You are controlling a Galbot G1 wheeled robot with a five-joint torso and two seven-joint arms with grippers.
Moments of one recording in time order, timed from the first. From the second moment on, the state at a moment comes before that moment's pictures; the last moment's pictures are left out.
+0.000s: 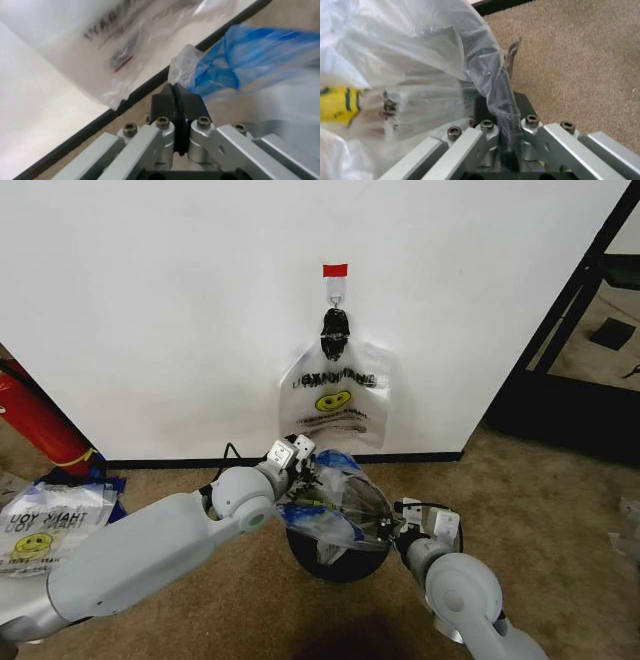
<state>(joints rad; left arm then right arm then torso) 0.42 -0.80 0.48 -1.94 -0.93 0.63 -0.43 -1.28 1.23 0.23 2.15 0.97 -0.71 0.69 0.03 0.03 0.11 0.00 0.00</state>
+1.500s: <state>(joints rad) 0.65 -0.71 0.43 -2.24 -0.96 0.66 -0.44 -1.29 1.24 0.26 2.14 0.95 -0.70 0.69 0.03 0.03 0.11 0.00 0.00</state>
